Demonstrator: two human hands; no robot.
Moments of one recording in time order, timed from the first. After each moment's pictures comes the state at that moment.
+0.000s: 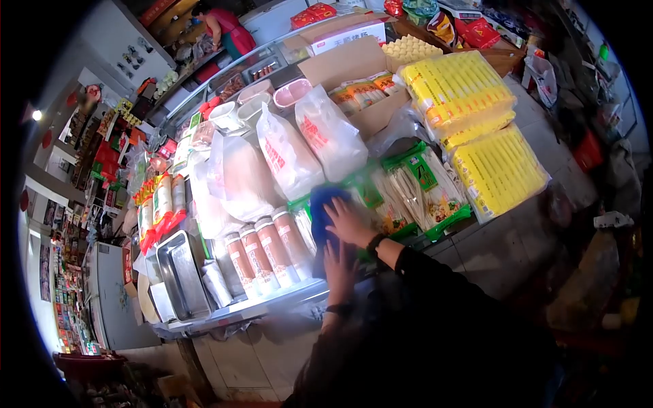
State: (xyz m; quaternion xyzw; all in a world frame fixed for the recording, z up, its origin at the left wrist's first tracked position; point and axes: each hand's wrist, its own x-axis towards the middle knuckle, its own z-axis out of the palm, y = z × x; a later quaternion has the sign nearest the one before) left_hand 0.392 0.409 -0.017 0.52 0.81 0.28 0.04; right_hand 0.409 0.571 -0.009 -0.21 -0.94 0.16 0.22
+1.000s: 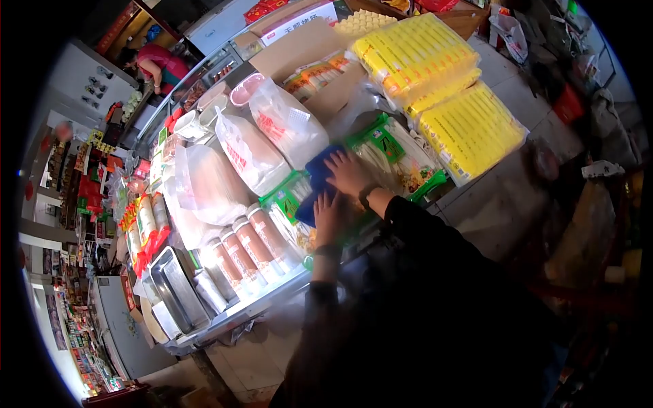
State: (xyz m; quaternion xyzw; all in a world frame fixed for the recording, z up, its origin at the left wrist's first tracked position) left_hand 0.382 0.520 -0.024 0.64 0.75 0.16 0.06; right_hand 0.466 0.666 -0.010 -0.29 -0.95 0.01 0.14
